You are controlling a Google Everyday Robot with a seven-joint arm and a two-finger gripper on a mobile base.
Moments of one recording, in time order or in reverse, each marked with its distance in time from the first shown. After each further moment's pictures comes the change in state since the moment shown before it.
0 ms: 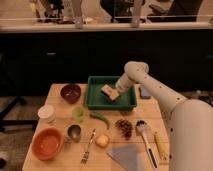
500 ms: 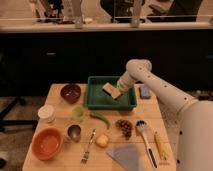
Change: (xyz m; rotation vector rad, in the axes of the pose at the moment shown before) arm 0.005 0.006 -0.027 0.036 -0.011 -0.004
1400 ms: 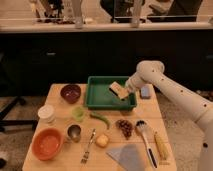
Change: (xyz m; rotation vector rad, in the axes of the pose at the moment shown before) arm 0.033 -0.004 -0.046 0.061 -0.054 0.059
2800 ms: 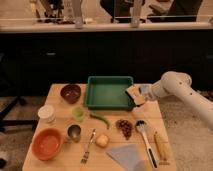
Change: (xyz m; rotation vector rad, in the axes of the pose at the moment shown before) arm 0.095 -0.032 -0.046 0.044 -0.088 0.163
